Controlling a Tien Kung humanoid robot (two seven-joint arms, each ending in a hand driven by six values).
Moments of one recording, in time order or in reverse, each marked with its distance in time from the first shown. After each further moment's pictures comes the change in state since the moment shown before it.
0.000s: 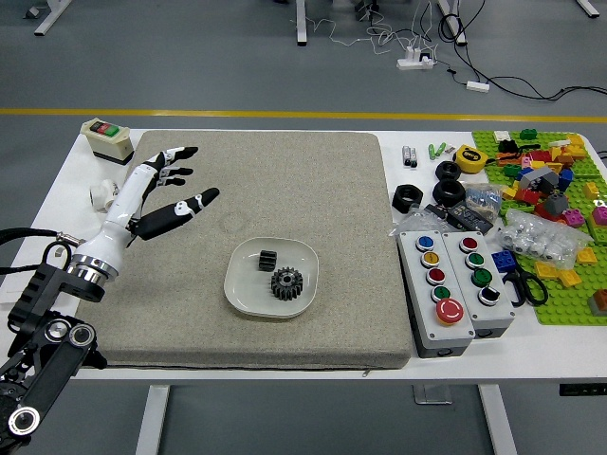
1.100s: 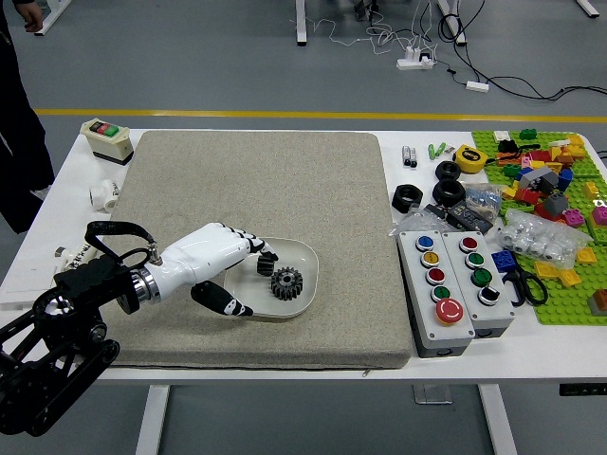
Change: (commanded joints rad) left arm -0.197 0.163 0.358 0.061 0.751 -0.177 -0.155; right arm 0.014 -0.001 0.016 0.001 0.001 0.001 0.002
